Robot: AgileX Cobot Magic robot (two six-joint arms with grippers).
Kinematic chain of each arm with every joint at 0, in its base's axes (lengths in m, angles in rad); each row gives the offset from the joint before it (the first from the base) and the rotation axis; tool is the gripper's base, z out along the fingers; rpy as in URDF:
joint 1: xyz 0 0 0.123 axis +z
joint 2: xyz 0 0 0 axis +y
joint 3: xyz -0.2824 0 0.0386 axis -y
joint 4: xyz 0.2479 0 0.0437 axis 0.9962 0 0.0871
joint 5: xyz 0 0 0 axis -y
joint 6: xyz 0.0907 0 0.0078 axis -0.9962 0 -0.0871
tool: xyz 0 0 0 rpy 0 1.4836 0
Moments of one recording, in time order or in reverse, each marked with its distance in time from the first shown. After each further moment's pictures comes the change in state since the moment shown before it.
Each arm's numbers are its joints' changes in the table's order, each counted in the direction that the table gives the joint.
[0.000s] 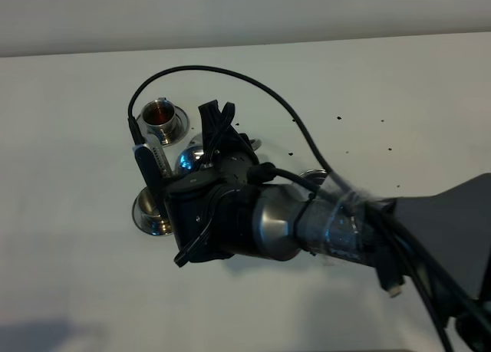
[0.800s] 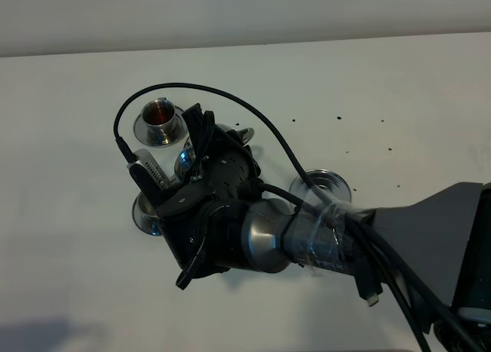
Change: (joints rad) left arm 0.000 0.000 0.000 0.000 0.000 0.000; right arm 0.020 0.034 0.000 -0.153 -0.030 0.053
